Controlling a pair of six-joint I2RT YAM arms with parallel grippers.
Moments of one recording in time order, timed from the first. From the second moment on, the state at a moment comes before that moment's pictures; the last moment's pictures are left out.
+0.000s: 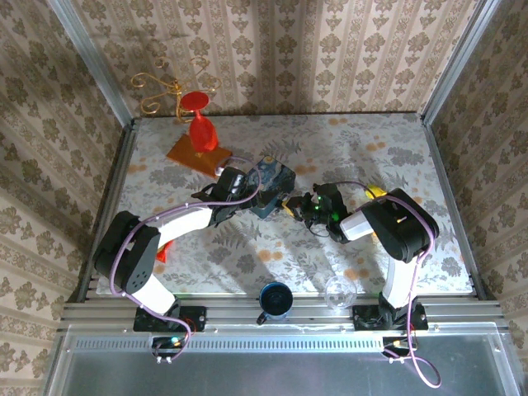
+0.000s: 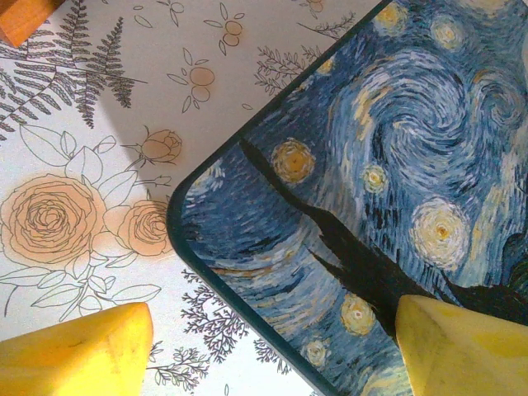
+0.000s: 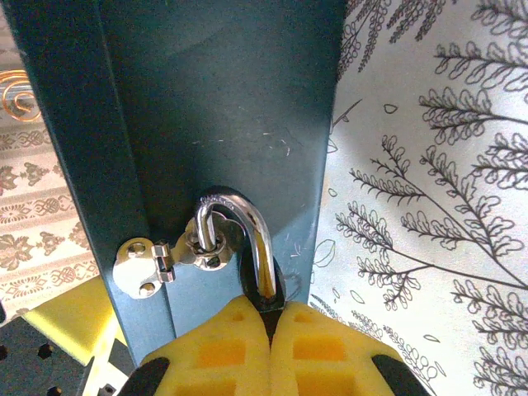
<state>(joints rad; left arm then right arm) -0.64 1.59 0.89 -0.14 -0.15 -0.66 0.45 1.87 0.63 0.77 -0.40 1.36</state>
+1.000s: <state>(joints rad) -0.64 1.59 0.89 -0.14 -0.14 -0.66 0.46 1.85 0.64 0.74 -0.35 1.37</state>
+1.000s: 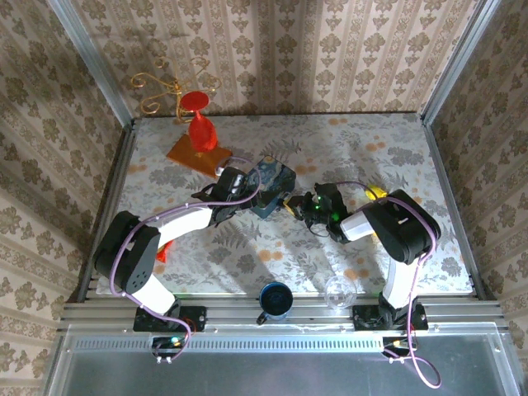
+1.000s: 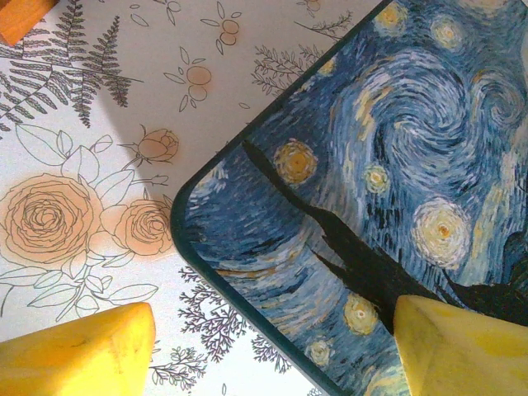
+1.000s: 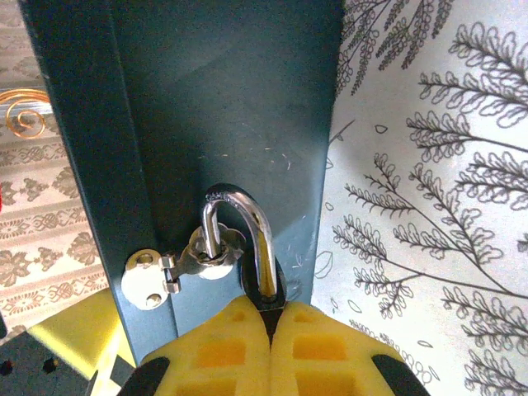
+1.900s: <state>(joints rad) -0.63 1.59 0.89 -0.14 -0.14 -0.66 0.49 1.84 0.67 0.69 -0.23 1.37</state>
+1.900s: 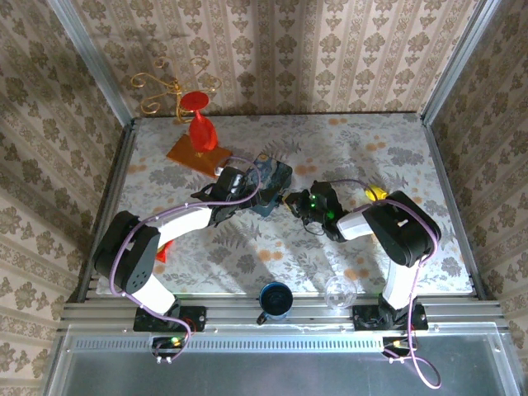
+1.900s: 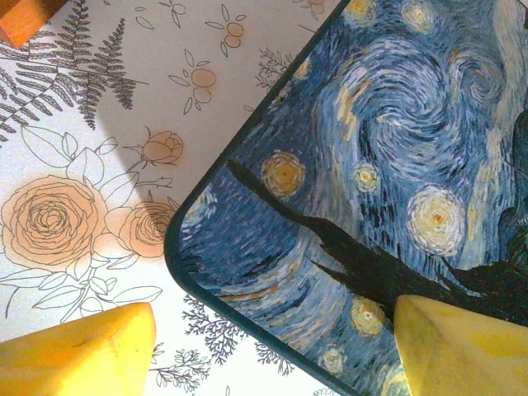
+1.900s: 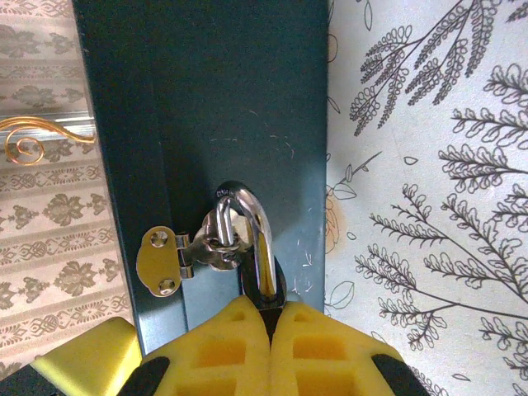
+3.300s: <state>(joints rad) -0.57 1.51 0.81 -0.14 -0.13 -0.62 0.51 1.42 0.87 -0.31 0.12 0.74</state>
